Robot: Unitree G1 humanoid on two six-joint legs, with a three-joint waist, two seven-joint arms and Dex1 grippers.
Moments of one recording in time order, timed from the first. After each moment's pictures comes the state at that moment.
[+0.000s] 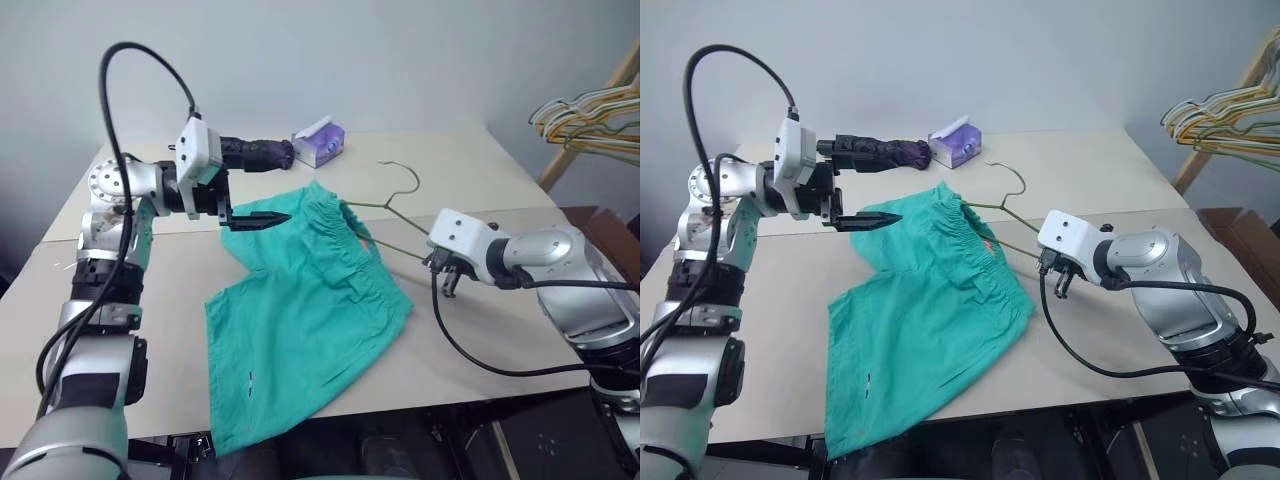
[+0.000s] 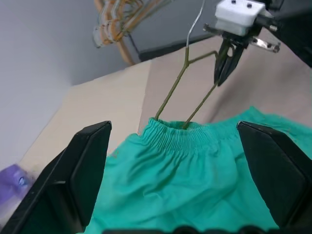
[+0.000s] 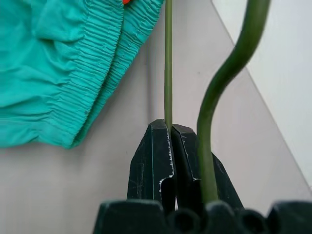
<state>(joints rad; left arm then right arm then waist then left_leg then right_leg) -0.98 0.60 -0.05 0.59 -0.30 -0.09 -1.46 -0.59 -0.93 0.27 -0.39 -0.02 0.89 0.96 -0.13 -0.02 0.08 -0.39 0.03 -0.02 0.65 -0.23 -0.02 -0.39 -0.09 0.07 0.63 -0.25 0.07</state>
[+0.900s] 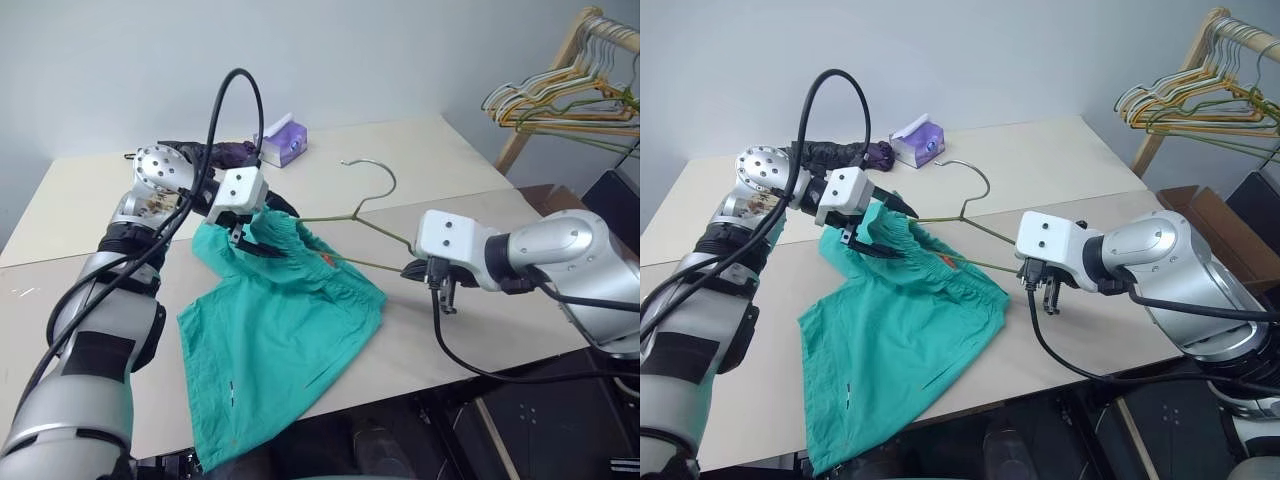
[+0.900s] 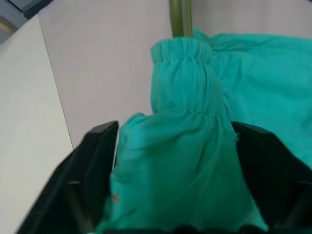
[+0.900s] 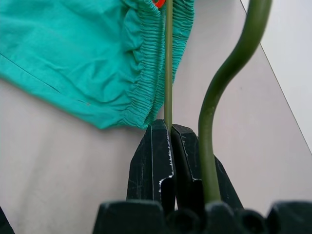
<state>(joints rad) -1.17 0.61 -0.39 0.98 -0.19 -0.46 -1.61 -0.67 -0.99 0.28 -0.56 0.18 0.97 1.08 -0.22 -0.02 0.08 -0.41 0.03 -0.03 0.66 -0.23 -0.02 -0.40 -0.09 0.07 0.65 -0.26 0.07</state>
